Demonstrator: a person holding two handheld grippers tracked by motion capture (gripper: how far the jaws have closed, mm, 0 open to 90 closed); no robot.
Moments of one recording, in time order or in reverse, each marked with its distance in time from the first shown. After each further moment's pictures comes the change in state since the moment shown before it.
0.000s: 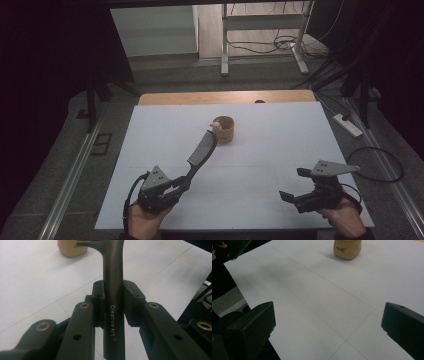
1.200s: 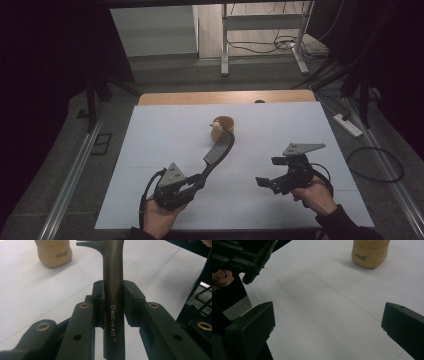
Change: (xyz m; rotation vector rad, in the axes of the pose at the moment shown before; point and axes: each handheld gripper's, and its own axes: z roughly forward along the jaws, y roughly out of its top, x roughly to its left) left arm -0.015 0.016 0.027 -0.016 -0.061 0.044; right arm -0.001 0.042 0.058 0.043 0.127 0.056
